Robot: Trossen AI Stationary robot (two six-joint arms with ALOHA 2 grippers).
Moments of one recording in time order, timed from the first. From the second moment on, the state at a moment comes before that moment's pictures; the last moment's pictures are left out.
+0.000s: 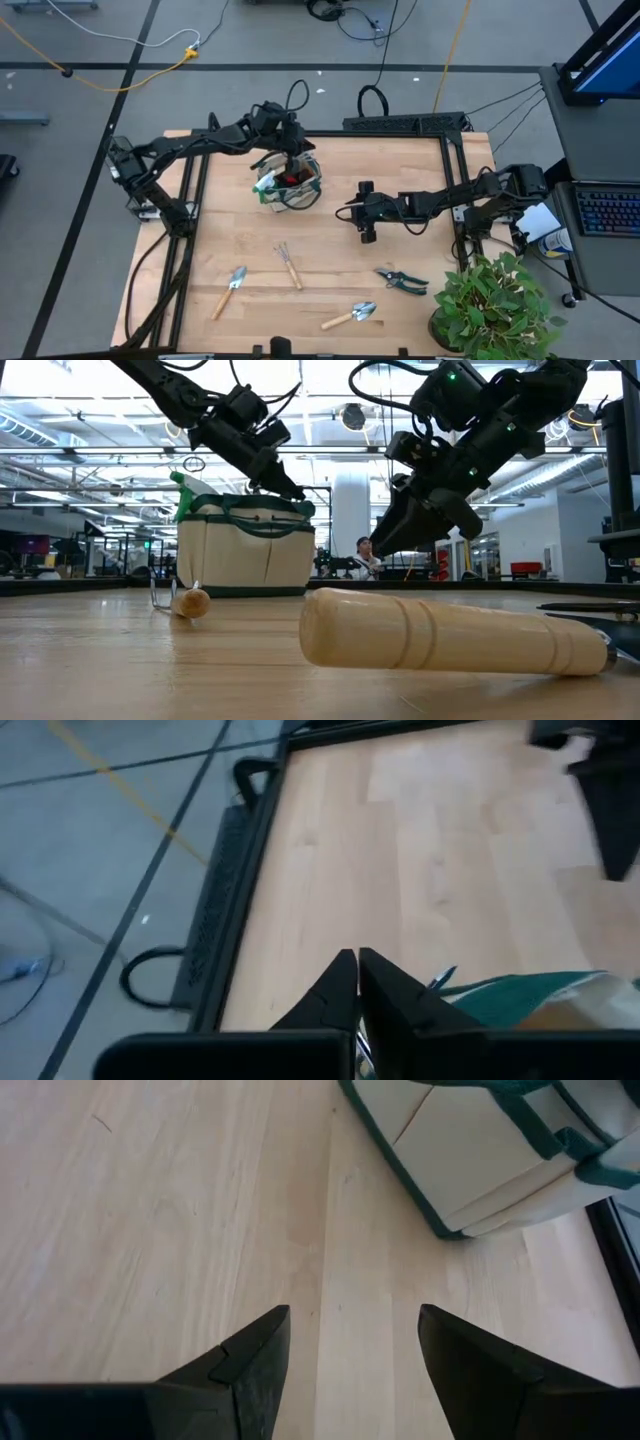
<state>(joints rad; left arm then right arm) 0.60 1.60 1.09 -0.05 0.32 0.47 -0.01 1.53 0.66 0.19 0.21 -0.32</state>
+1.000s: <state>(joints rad) 0.36 1.39 1.09 -0.42 -0.25 0.34 -0.01 1.53 0.66 0.19 0.21 -0.32</state>
